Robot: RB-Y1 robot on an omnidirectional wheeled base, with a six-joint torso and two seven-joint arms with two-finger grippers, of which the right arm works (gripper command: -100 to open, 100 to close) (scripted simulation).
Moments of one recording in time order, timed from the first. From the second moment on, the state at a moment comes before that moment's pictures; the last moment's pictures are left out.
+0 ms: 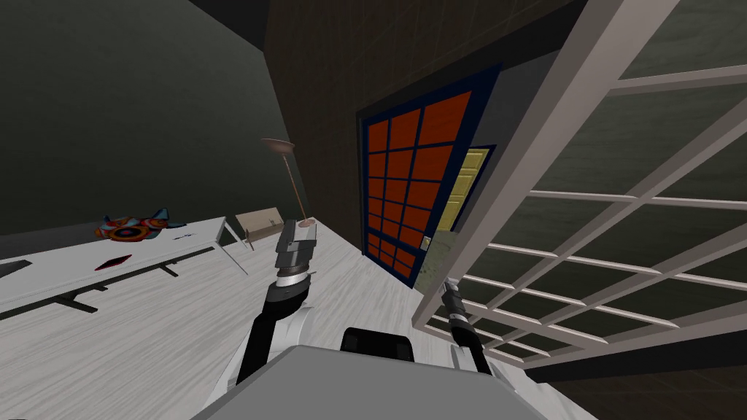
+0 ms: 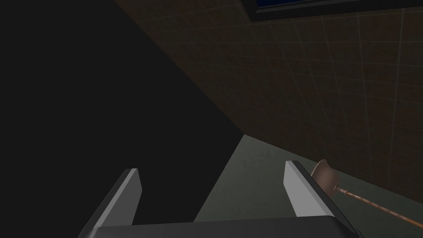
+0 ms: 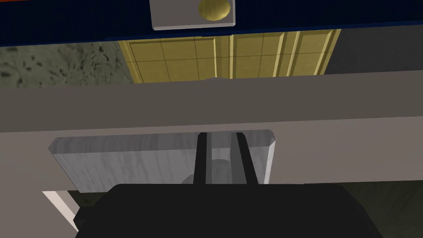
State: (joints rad) arm -0.05 -0.21 -0.19 -0.54 -0.10 -0.91 -0.22
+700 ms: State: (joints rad) arm -0.06 -0.21 -0.18 -0.51 -0.11 -0.92 -0.27
